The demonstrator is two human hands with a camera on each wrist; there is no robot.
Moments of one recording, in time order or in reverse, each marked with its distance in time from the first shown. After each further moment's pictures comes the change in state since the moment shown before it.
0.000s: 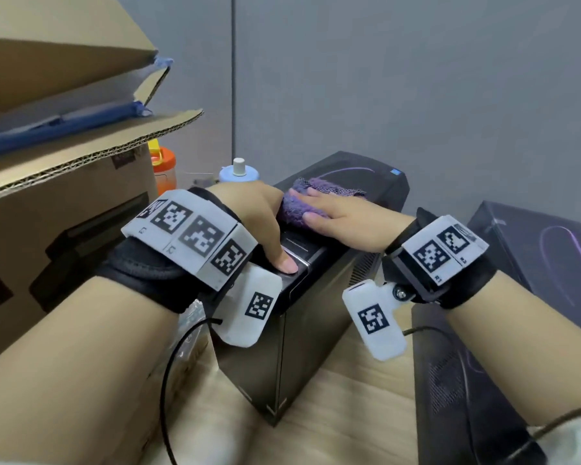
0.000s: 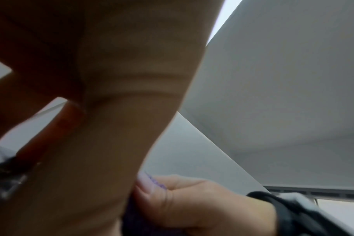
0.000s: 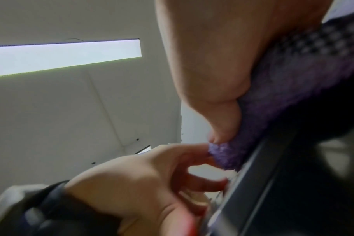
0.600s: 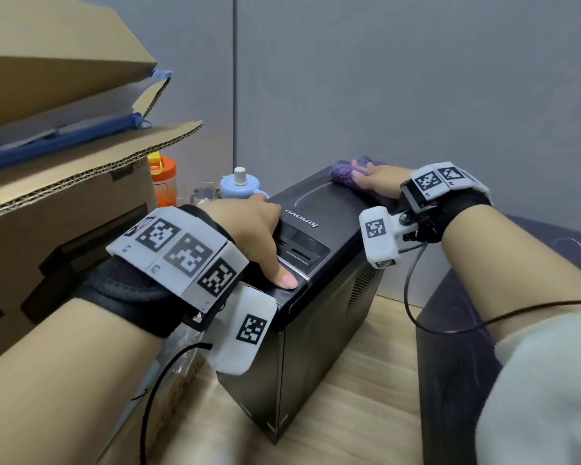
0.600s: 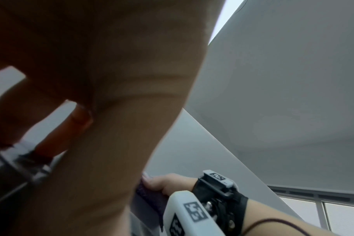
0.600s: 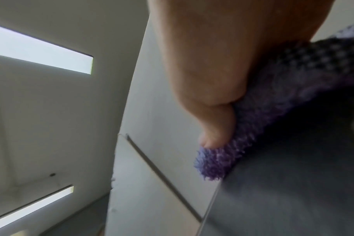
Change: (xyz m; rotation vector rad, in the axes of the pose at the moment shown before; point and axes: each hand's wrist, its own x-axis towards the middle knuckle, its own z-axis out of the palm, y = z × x) left_hand 0.006 -0.007 0.001 0.141 -0.011 -0.061; right_hand 0.049 0.067 -0.055 -0.066 0.038 0.434
